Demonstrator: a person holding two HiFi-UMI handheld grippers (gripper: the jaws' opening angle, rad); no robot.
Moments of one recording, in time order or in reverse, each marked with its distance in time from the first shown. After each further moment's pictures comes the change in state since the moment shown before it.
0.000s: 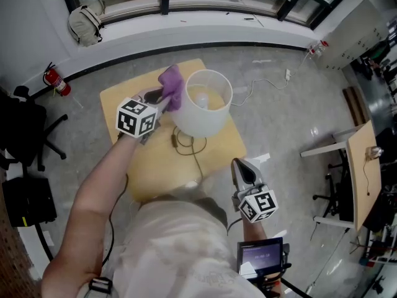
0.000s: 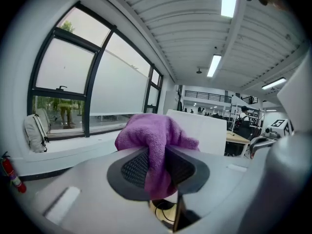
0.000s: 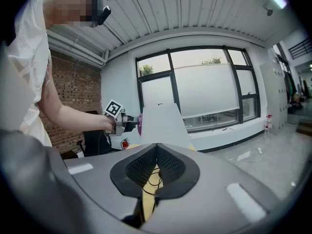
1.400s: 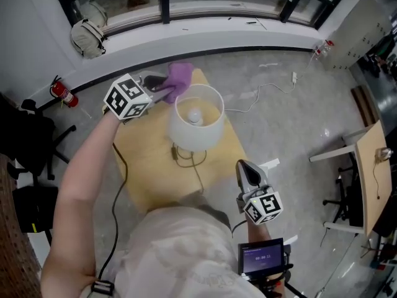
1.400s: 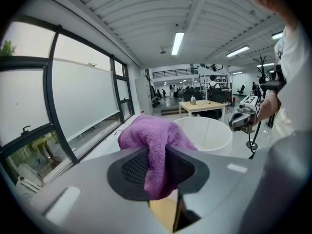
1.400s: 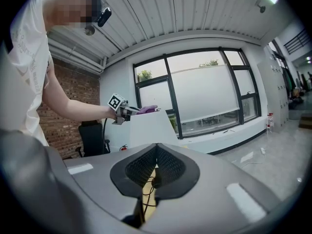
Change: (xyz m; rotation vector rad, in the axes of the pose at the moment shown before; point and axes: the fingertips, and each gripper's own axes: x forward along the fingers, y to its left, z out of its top) left arm 0.034 -0.005 0.077 0.423 0.174 -0.228; right arm 0.012 -0.042 0.021 0.035 -0.064 0.016
